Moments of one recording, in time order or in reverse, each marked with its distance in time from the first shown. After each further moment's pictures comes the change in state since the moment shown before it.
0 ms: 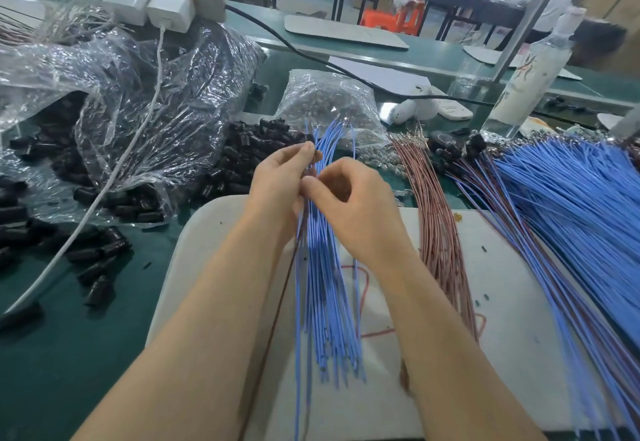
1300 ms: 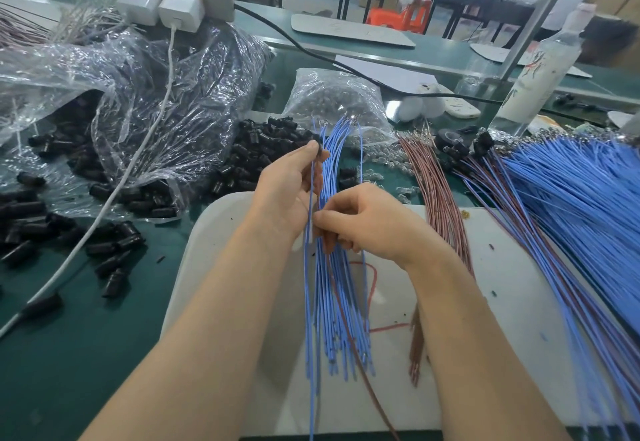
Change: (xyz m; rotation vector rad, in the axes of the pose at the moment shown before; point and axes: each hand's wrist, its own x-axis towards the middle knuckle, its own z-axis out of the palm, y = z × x) left_hand -0.004 0.006 -0.001 -0.194 0.007 -0.144; right_hand 0.005 0.014 -0.011 -0.035 -0.428 0.161
